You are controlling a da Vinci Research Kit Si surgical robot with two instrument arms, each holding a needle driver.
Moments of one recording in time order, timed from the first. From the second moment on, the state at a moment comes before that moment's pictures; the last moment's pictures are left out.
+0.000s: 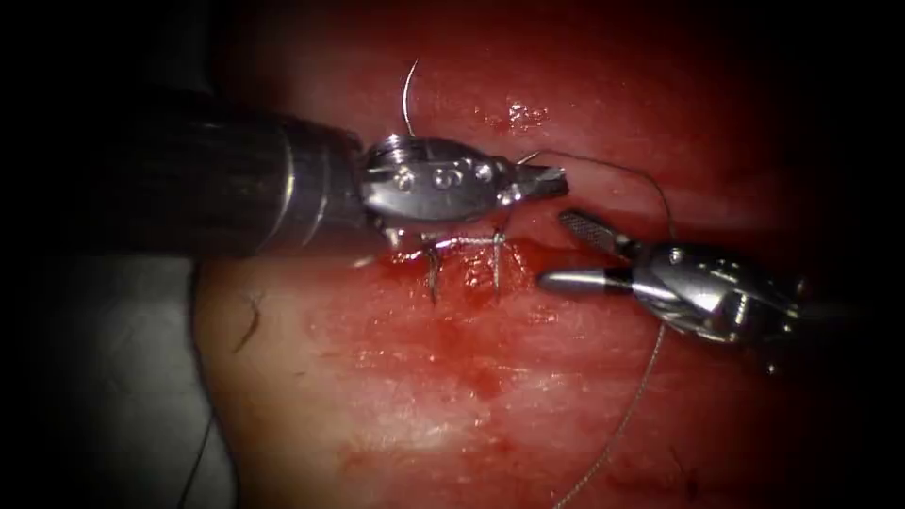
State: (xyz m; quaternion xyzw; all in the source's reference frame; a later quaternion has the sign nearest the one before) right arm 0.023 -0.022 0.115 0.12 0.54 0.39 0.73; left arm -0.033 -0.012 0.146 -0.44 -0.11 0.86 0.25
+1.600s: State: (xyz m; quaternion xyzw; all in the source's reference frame) right arm 0.033 -0.019 0.119 0.09 0.57 0.36 0.73; left arm -0.032 -0.012 0.147 -0.45 -0.12 0.85 0.24
